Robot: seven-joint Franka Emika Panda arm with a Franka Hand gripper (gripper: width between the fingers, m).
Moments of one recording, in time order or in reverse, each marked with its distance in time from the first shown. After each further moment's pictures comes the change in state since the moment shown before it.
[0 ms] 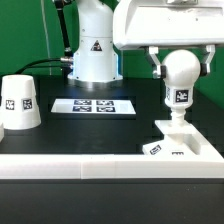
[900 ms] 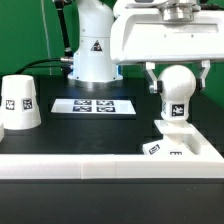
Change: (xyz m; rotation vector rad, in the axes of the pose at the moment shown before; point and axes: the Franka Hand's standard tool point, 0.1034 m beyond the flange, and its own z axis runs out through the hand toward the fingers) arm -0.010 0.002 0.020 -0.004 0.009 -0.015
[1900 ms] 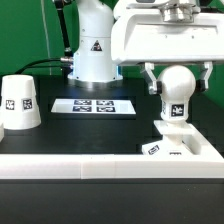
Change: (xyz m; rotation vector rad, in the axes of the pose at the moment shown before) arm 0.004 0.000 0.002 -0.008 0.048 -0.037
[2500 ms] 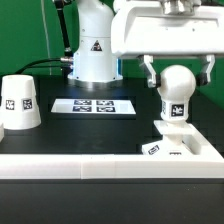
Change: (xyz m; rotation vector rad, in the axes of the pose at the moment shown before) arm 0.010 0.002 -0.017 -0.001 0.007 0.000
